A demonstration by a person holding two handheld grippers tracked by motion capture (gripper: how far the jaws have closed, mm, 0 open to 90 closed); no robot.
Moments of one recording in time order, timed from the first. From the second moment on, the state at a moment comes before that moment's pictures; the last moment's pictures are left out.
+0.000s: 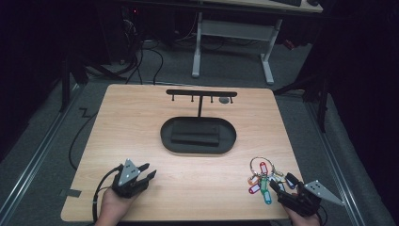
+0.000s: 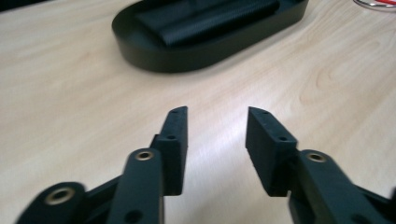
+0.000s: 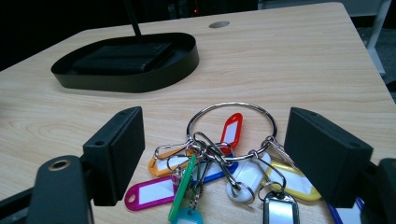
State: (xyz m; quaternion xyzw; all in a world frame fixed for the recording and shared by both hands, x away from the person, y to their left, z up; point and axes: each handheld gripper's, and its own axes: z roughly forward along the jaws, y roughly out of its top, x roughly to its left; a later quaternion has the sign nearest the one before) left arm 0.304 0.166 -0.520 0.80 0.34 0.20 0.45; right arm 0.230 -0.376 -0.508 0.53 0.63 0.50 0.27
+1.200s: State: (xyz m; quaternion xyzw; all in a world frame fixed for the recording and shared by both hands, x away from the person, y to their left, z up) left arm 0.313 0.169 -0.513 0.79 0.35 0.19 0.46; right arm 0.268 -0.358 -0.471 0.56 0.73 0.32 0.23
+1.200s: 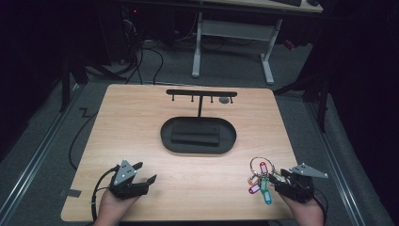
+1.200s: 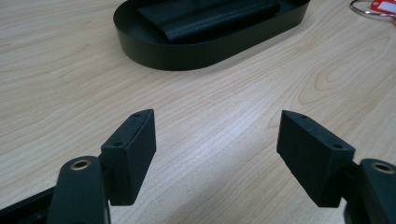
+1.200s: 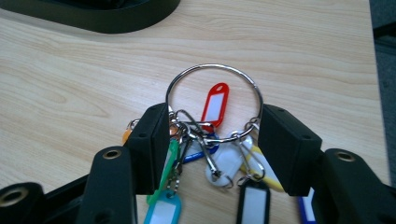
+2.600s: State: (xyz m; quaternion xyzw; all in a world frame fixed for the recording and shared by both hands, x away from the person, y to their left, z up) left arm 0.316 0.165 -0.511 0.80 0.32 0.17 0.48; right arm 0.321 -0.350 -0.447 0.53 0.83 0.11 0.13
